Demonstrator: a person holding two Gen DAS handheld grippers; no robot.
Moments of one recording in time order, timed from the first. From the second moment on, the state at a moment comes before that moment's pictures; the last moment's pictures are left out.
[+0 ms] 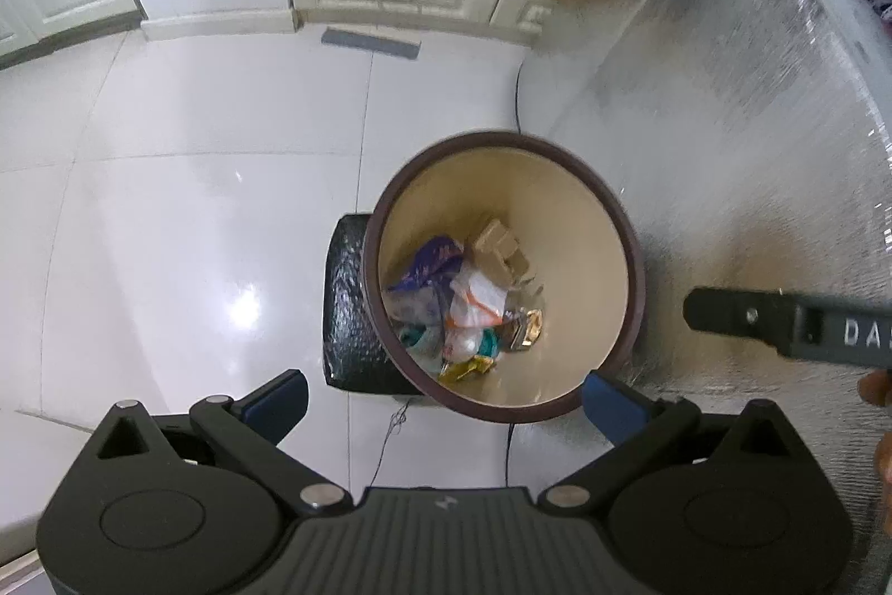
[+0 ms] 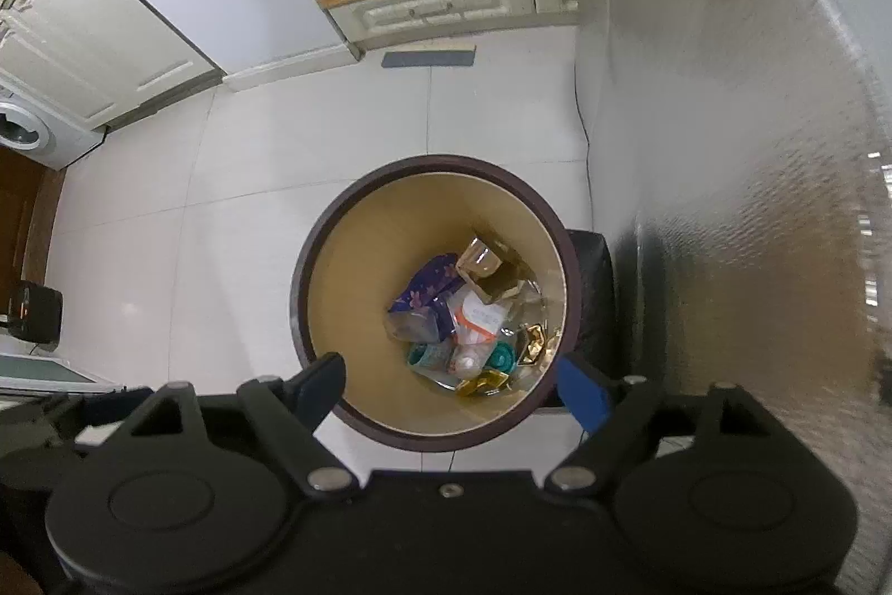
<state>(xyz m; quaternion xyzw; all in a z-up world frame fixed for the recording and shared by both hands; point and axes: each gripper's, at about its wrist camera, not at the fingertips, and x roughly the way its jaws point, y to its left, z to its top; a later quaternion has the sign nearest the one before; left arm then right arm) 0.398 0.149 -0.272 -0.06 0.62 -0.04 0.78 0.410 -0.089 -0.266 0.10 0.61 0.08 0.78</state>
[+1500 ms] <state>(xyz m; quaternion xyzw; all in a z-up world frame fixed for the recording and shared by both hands) 0.228 0.108 -0.034 -0.03 0.45 -0.03 0.89 0.221 -0.156 -0.037 0.07 0.43 0.06 0.90</state>
